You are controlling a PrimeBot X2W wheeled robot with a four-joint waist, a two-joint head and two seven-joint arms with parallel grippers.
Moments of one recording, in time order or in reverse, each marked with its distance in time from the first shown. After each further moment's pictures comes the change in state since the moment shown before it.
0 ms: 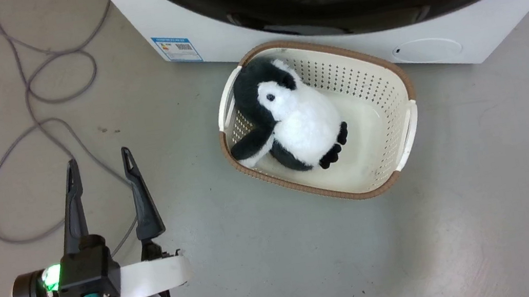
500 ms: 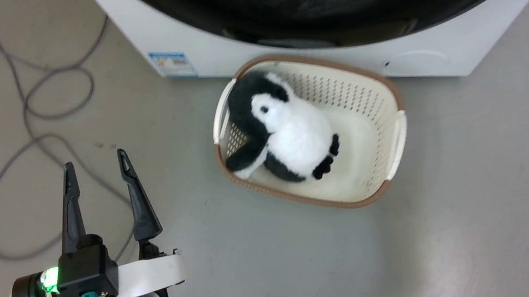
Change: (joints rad) left arm -0.007 -0.008 0.009 0.016 0.000 0.009 0.000; right arm 0.007 0.045 -0.088 -0.072 -0.063 0.000 0.000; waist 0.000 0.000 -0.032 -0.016
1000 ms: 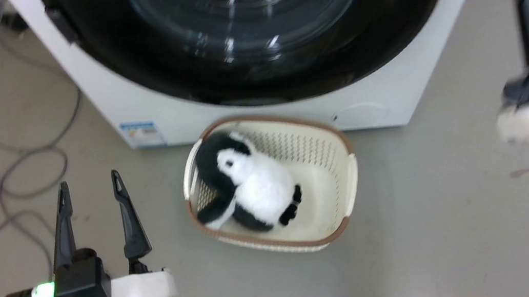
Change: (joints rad) left arm 0.033 0.051 0.025 0.039 0.010 -0.018 0.000; right arm 0.333 0.203 -0.116 -0.407 -0.146 -0.001 0.000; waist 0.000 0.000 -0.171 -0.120
